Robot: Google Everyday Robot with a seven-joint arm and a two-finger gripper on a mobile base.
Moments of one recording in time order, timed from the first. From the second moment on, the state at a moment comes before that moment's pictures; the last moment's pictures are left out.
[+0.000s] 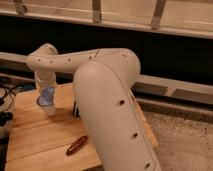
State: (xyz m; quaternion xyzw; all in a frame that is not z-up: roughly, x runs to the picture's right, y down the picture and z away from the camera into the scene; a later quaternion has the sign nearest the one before) arm -0.328 -0.002 0.798 -0.29 -0.01 0.50 0.82
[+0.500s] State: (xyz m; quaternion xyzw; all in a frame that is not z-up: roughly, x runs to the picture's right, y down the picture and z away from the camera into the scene) arm -0.323 0.006 0.806 -0.29 -0.01 0.50 0.81
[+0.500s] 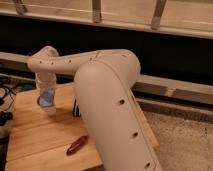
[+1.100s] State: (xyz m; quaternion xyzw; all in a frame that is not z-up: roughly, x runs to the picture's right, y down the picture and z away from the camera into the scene) arm -0.322 0.013 0.811 -0.29 -0.01 0.50 0.81
